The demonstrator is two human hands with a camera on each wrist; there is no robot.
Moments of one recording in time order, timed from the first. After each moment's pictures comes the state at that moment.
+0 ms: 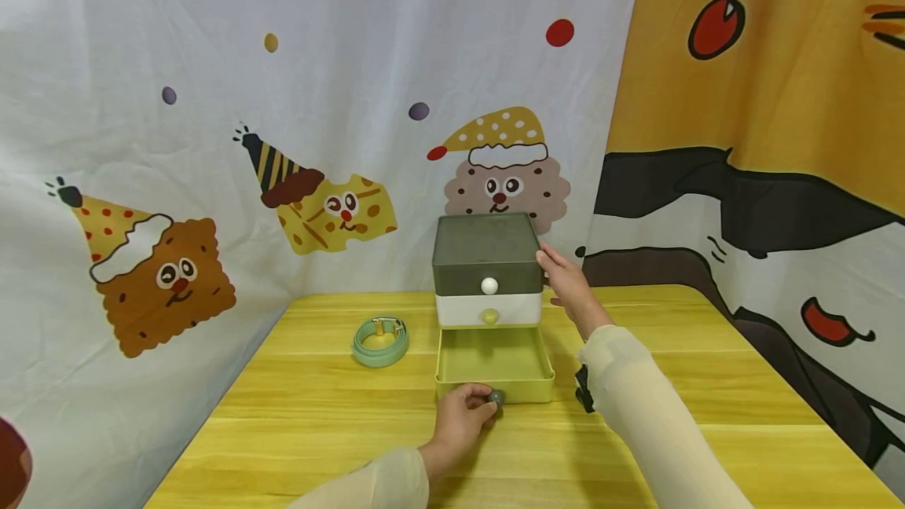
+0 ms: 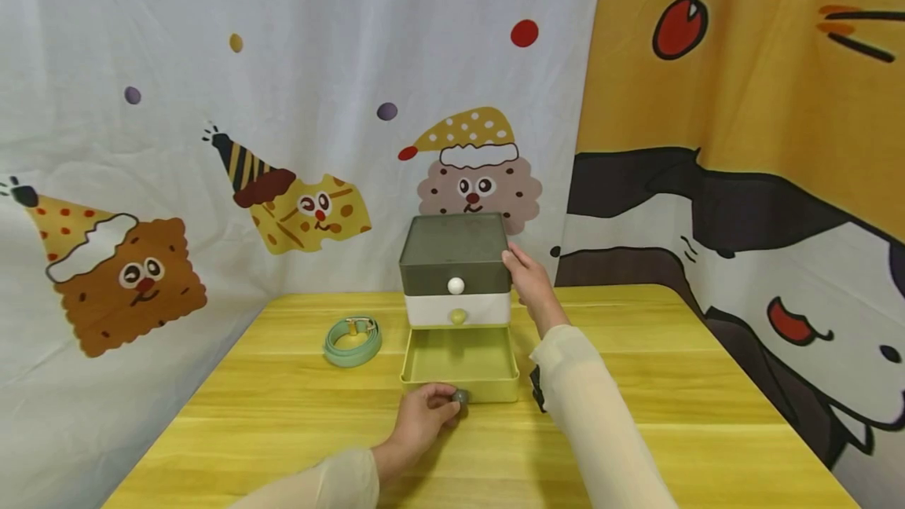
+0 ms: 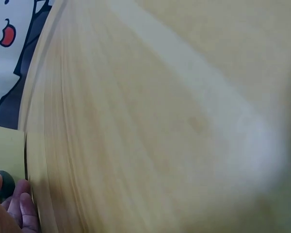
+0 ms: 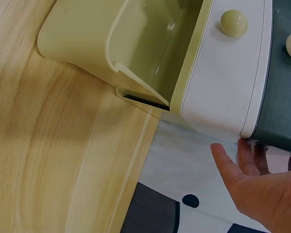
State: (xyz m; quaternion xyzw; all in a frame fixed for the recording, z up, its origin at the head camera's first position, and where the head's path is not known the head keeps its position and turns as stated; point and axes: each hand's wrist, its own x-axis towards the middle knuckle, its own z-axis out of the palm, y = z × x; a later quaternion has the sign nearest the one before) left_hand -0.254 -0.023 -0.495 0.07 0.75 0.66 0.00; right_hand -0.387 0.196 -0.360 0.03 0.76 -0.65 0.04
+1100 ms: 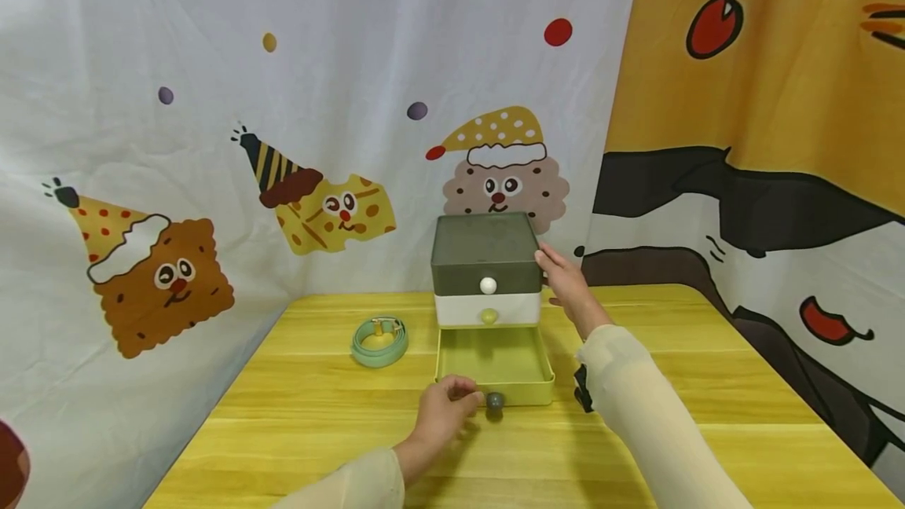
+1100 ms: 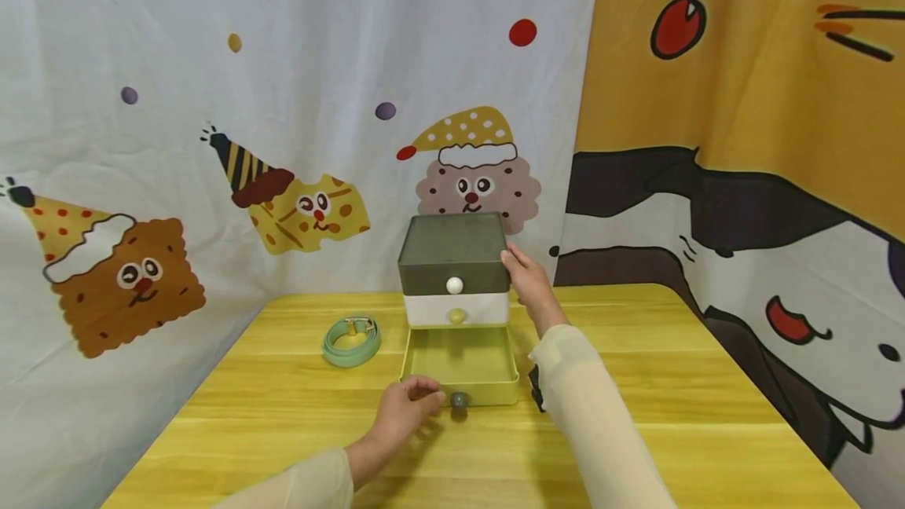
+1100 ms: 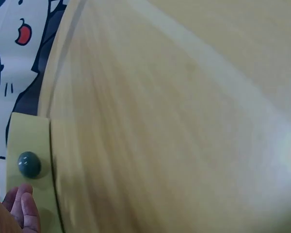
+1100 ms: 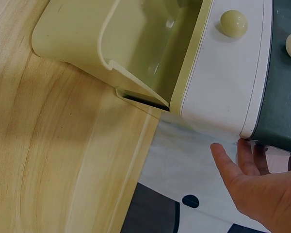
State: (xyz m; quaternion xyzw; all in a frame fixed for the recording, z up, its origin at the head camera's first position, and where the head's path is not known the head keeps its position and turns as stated) left_hand -0.252 -0.047 -0.475 0.08 0.78 0.62 -0.01; right_hand -0.384 0.197 -0.359 0.02 0.76 -0.65 0.04
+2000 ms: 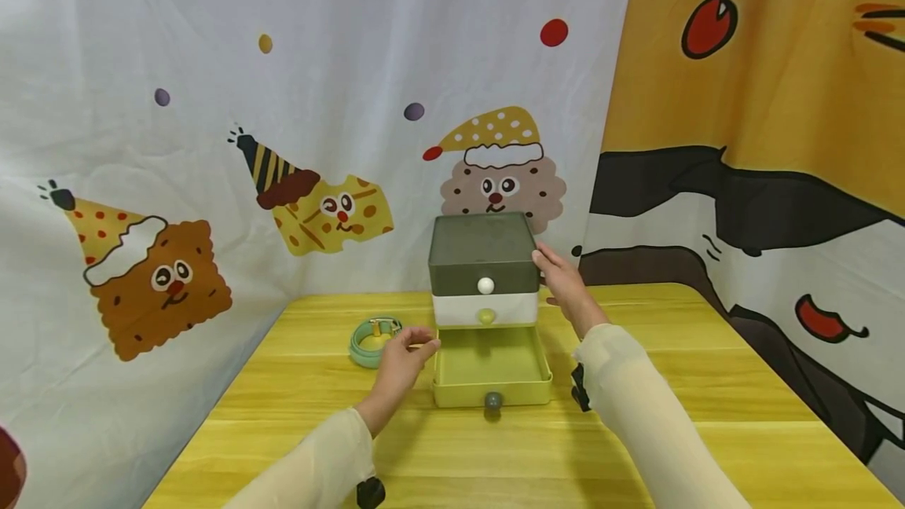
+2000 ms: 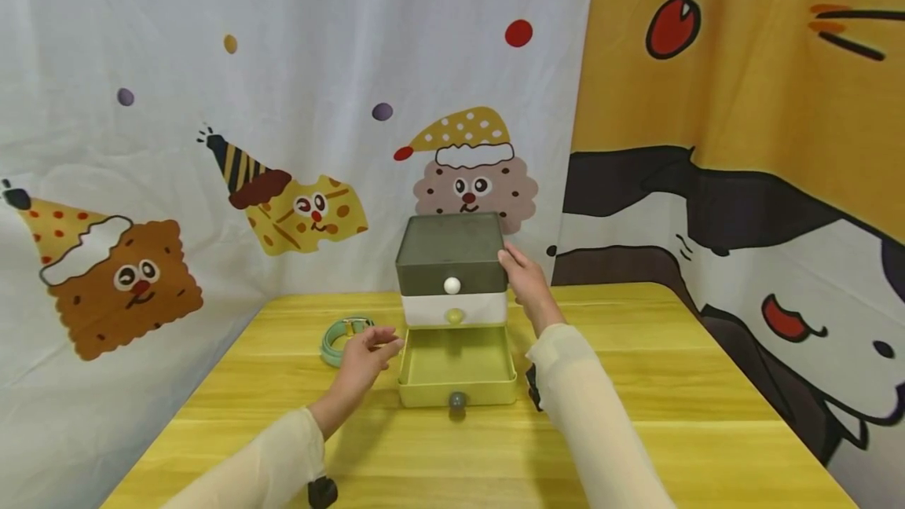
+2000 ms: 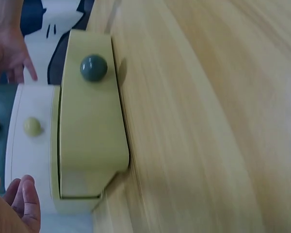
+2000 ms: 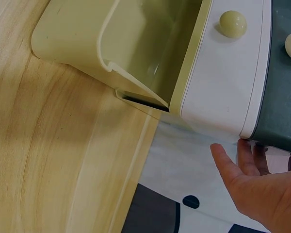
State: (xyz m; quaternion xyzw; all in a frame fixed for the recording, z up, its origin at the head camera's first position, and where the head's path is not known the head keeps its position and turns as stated) left_hand -0.299 -0.096 -0.429 0.04 0.78 0.61 -0.08; right_hand -0.387 0.197 -0.360 0.03 0.75 -0.66 0.04
